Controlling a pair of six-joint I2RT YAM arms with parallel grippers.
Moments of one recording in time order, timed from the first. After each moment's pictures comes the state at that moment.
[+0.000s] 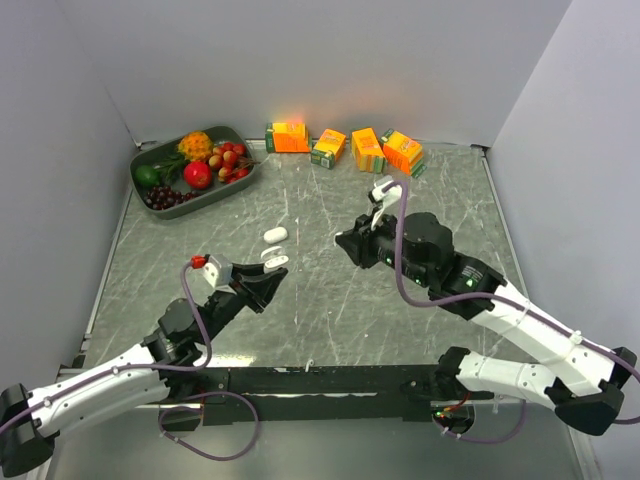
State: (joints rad) left arm -0.97 0.50 0.23 0.53 -0.20 -0.29; right arm 0.89 0.96 1.08 -0.38 0.14 0.27
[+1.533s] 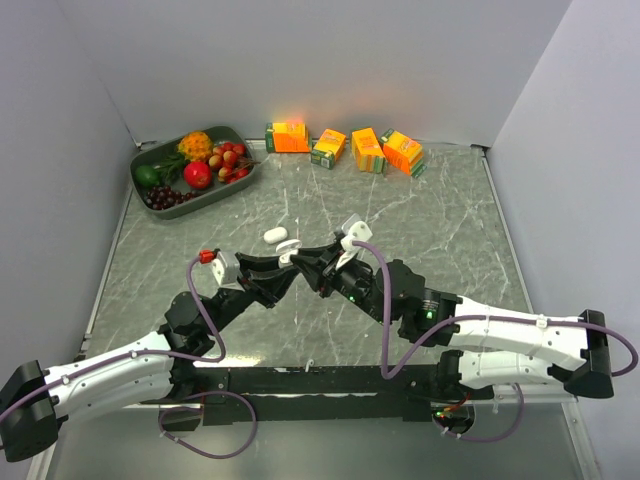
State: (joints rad) left arm -0.97 0.72 0.28 0.85 -0.04 -0.26; right arm 1.28 1.01 0.88 0.20 0.41 0.12
